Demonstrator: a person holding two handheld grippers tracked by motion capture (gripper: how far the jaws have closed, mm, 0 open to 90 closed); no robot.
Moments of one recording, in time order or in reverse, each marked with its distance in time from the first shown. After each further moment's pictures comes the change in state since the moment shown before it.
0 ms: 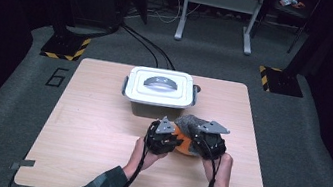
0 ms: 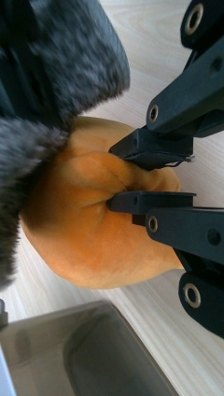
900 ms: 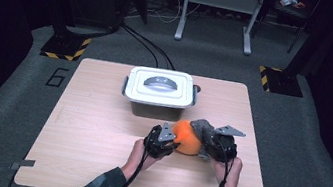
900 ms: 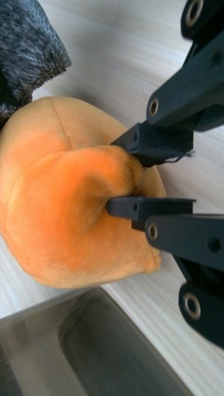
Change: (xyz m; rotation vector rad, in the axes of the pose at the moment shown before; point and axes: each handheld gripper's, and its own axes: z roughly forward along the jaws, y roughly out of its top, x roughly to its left) left arm -0.002 -0.014 0.007 0.039 0.068 0.120; right arm -0.042 -0.031 0.006 0.021 0.036 0.147
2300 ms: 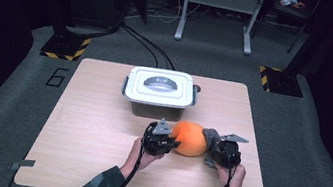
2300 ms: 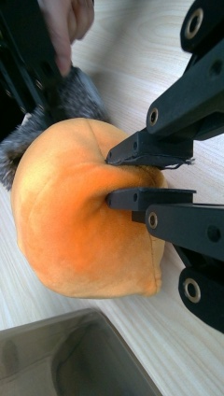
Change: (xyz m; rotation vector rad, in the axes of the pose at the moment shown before) left arm 0.009 0.003 -0.007 -0.029 -0.114 -0.094; right arm -0.030 -0.041 0.031 0.114 -0.058 0.106
